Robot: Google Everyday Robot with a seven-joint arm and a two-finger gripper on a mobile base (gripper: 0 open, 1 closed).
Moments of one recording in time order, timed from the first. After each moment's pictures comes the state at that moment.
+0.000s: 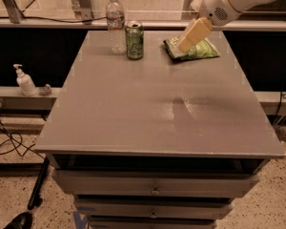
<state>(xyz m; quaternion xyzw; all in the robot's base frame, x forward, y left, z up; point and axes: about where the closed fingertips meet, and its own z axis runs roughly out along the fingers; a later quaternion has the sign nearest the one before) 0.678 -0.125 0.980 -0.55 0.73 0.08 0.39</state>
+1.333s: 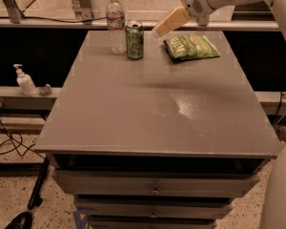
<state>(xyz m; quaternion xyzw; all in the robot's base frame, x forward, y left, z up) 0.745 -0.078 0.996 -0.50 0.71 0.12 0.48</state>
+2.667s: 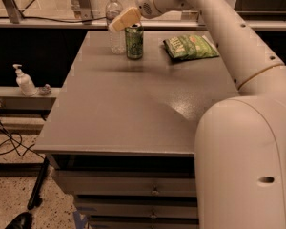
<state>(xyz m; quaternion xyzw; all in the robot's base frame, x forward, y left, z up) 0.825 0.044 0.971 -0.48 0.69 0.18 0.51</state>
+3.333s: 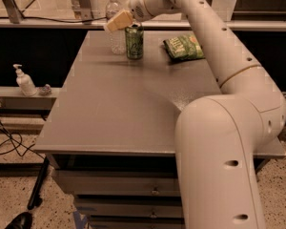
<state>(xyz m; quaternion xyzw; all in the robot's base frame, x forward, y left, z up) 0.849 0.066 0.952 -0.47 0.70 0.19 0.50</state>
